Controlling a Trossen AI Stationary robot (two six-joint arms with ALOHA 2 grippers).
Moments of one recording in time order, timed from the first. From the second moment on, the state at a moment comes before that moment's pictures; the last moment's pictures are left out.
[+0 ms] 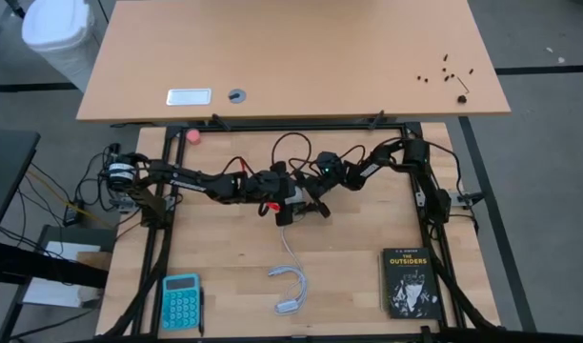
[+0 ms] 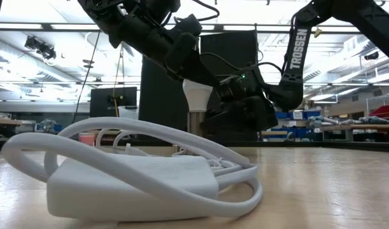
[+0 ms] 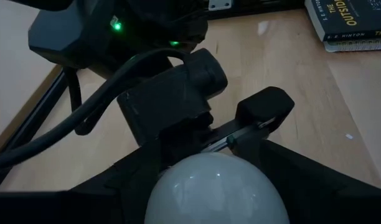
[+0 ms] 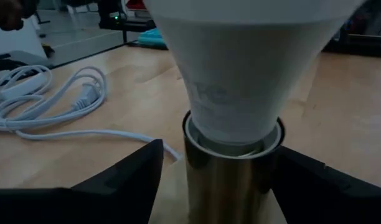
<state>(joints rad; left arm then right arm) 0.05 1.68 0.94 0.19 -0.17 0.10 -0.36 2.14 0.83 0.99 -0.89 -0.24</state>
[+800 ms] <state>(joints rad) 0.04 1.68 0.94 0.17 -0.19 0.10 -0.32 2.13 0.81 1.00 -0.71 -0.16</state>
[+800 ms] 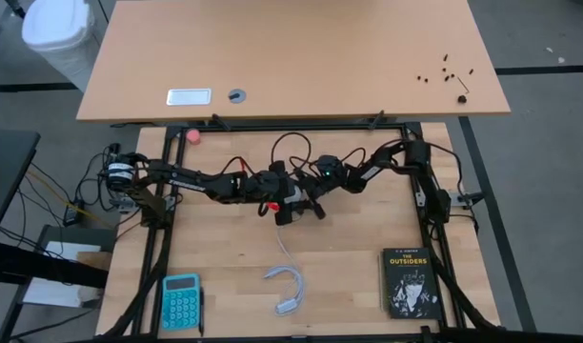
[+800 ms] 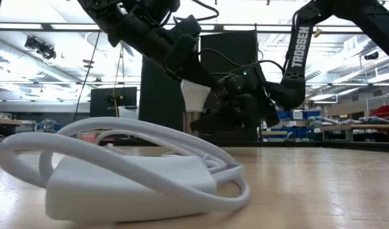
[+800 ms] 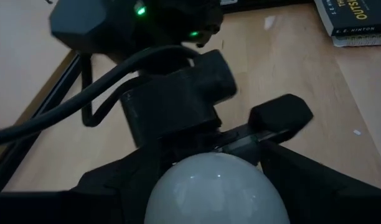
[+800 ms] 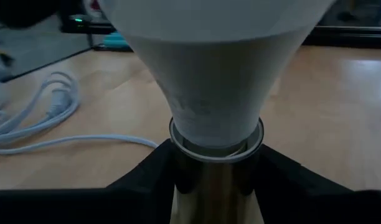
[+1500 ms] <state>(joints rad) 0.04 1.68 0.94 0.18 -0.24 0.07 -0.06 2.01 0.65 1.04 0.13 0.07</state>
